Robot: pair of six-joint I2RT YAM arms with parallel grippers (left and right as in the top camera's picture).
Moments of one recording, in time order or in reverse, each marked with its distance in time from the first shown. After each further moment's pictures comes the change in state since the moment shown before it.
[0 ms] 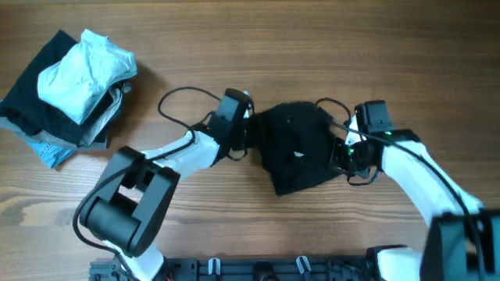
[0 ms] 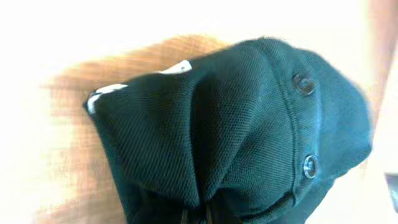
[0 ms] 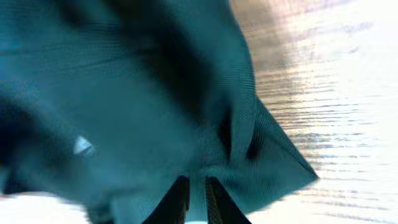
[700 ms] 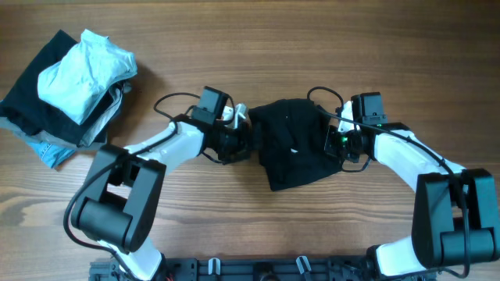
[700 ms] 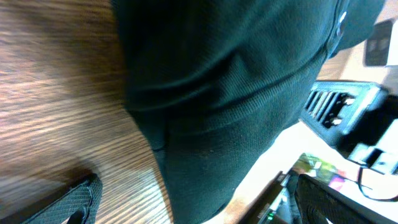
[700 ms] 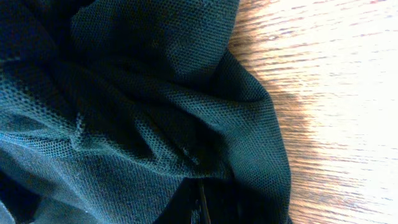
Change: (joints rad) left arm 0.121 0.002 0.030 -0.303 0.377 0.234; right arm -0.007 0.196 0.024 0.262 -0.082 -0.038
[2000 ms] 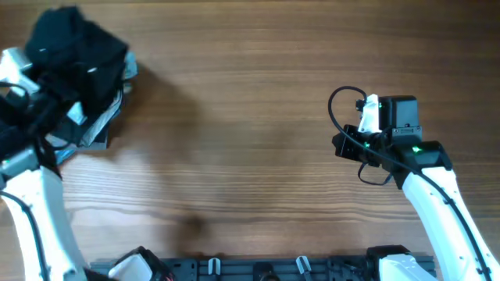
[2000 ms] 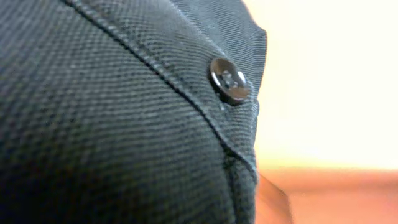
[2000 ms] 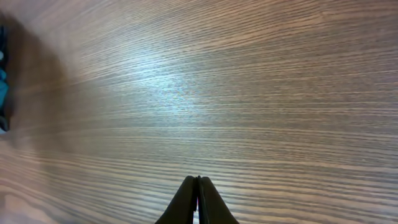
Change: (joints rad) left arm 0.991 -0.546 0.077 0.130 0.056 0.044; right arm -0.013 -0.473 0.045 -0.286 0.031 -0.037
